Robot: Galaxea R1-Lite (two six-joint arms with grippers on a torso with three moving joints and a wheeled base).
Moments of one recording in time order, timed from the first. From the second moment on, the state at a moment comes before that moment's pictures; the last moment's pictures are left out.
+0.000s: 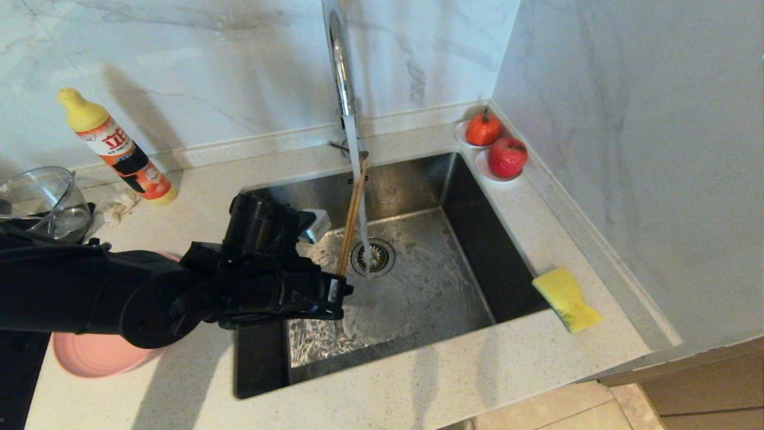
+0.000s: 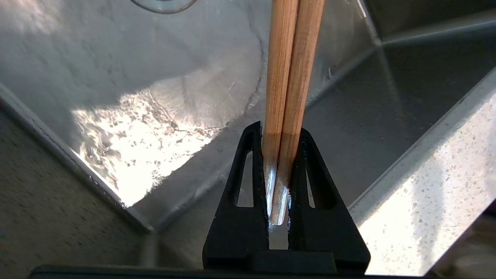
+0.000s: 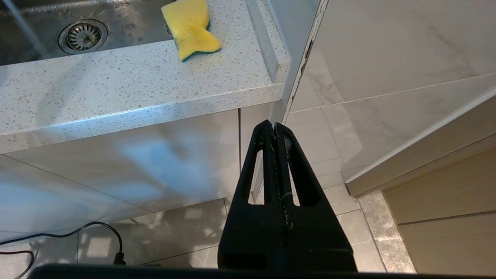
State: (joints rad) left arm -0.50 1.81 -0.99 -0.22 -0.10 -0.11; right arm 0.00 0.00 0.00 -0.01 -0.01 0.01
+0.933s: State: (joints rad) left arm -0.50 1.80 -0.83 -0.42 0.15 -0.28; right arm 0.00 0.00 0.00 -0.01 -0.01 0.01
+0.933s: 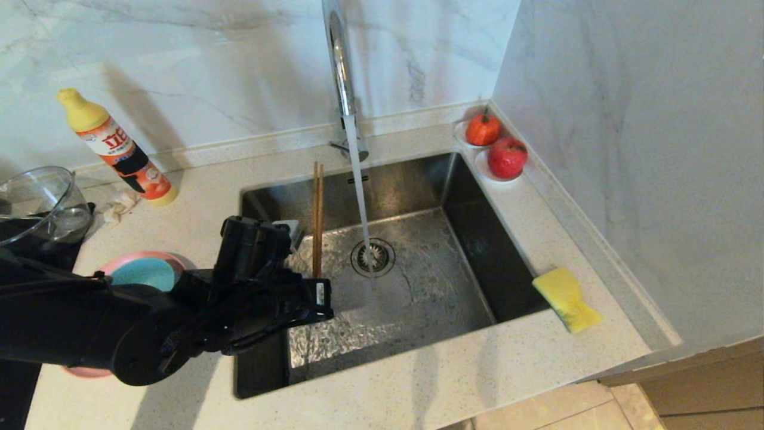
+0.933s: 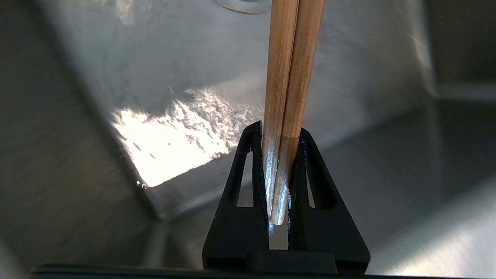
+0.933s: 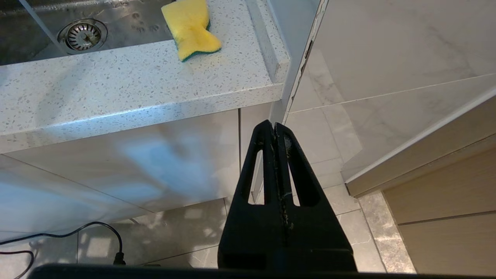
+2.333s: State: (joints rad) left arm -0.49 1.40 -0.75 -0.52 0.58 -0.25; right arm 0.00 0.00 0.00 -0.01 -0.01 0.01
